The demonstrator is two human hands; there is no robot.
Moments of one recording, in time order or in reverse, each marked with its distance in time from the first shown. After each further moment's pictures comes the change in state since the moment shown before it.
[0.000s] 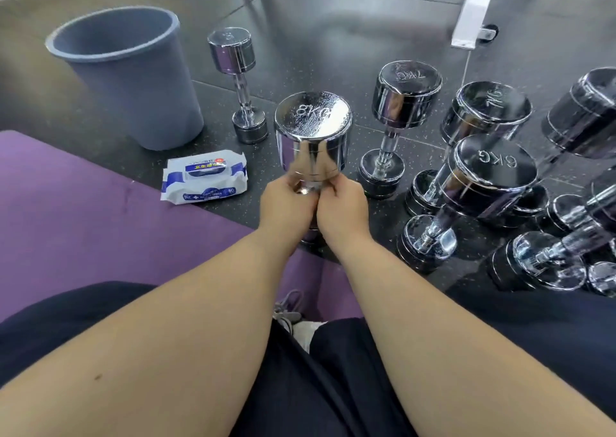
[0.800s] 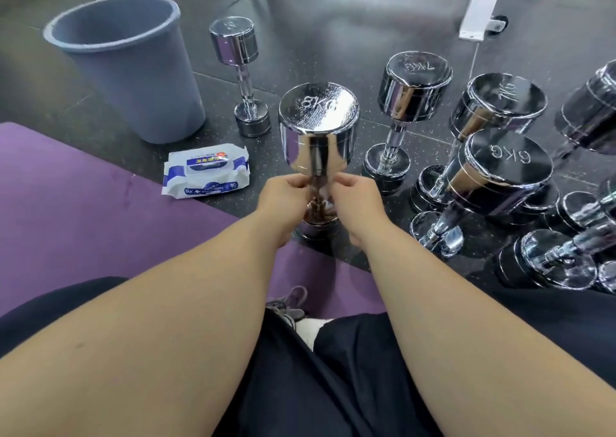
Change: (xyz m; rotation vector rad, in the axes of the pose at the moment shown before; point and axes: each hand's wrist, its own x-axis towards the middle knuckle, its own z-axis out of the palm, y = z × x) left_hand 0.013 -0.010 -0.005 -0.172 -0.205 -0.163; right_hand 0.010 0.006 -0.012 0.272 -0.185 0.242
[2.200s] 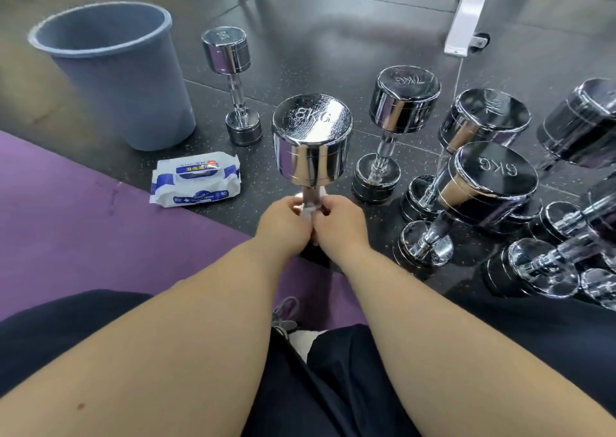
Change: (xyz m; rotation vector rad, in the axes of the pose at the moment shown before) left_hand -0.006 -0.018 0.006 0.359 0.049 -0.018; right_hand 0.000 0.027 0.005 -0.643 0.046 -0.088
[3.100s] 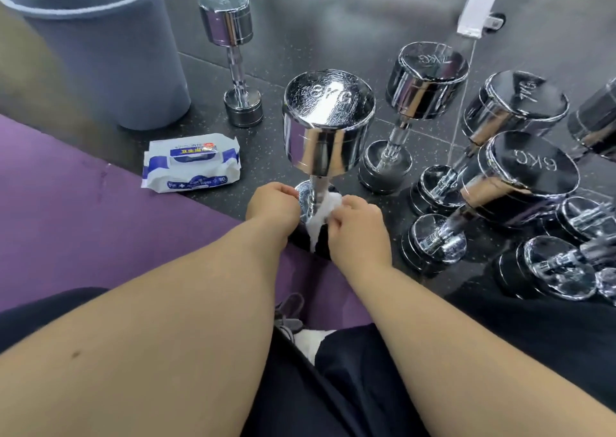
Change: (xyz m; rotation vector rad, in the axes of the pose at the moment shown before) left_hand 0.023 -0.004 -0.007 -0.052 0.183 -0.184; right_hand -0.017 0.015 0.001 -0.423 0.074 -0.127
